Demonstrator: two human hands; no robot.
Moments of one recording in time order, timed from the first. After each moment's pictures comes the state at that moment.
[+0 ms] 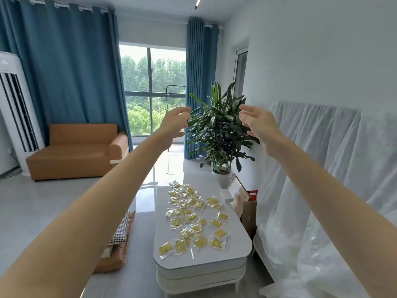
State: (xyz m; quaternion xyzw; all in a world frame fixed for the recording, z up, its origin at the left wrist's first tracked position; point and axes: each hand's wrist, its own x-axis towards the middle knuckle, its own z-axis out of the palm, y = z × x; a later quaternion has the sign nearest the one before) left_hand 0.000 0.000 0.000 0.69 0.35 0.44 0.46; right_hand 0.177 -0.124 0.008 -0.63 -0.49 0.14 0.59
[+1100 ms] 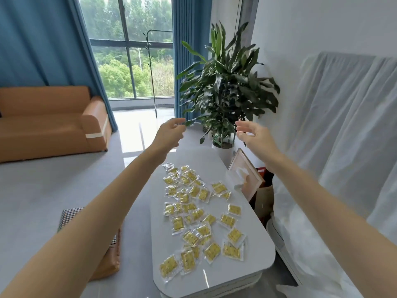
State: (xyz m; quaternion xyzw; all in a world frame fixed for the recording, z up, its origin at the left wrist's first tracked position) left_hand 0.093 0.373 -0.123 0.69 0.39 0.36 0.50; right_hand 0.285 0.251 -0.125 -0.71 -0.48 0.15 0.50
